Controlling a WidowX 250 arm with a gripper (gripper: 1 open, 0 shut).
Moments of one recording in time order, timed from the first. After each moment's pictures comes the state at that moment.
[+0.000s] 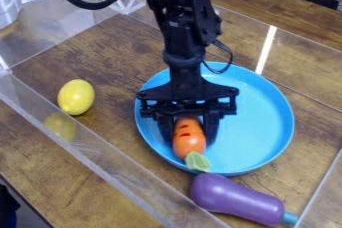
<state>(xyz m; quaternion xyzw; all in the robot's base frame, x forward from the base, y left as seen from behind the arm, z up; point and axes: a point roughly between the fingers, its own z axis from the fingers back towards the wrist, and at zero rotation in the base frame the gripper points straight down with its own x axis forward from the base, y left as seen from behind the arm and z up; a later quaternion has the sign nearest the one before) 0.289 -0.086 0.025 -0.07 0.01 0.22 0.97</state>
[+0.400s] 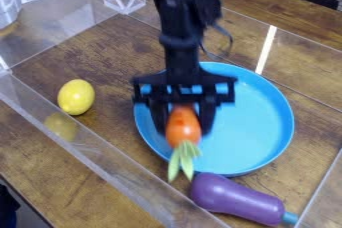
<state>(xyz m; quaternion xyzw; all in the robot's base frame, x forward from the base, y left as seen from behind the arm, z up) 0.293 -0.070 0.064 -0.08 0.00 0.23 0.97</state>
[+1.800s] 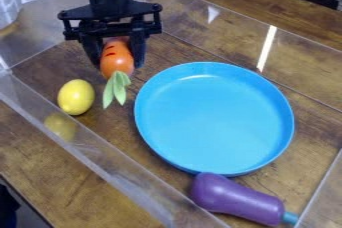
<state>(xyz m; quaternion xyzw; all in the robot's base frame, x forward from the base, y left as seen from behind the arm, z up) 0.306 0.021 0.088 -0.04 -0.08 0.26 0.96</state>
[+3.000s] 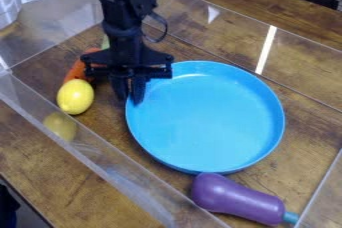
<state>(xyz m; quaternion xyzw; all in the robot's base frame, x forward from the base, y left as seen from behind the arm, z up) 0.318 0.012 0.036 -0.01 -0.10 0.24 0.97</state>
